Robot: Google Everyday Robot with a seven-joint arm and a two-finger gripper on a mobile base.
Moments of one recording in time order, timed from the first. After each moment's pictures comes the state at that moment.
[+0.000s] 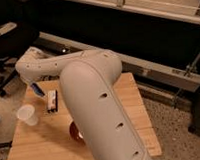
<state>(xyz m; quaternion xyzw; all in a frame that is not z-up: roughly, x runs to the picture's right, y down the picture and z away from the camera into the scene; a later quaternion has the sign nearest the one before) -0.394 -0.036 0.812 -0.23 -0.15 0.44 0.86</state>
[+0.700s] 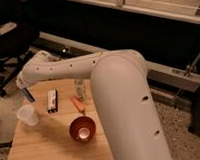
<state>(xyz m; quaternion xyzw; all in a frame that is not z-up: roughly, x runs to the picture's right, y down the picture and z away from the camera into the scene) -0.405 -0.014 0.733 -0.31 -0.26 0.44 0.80</state>
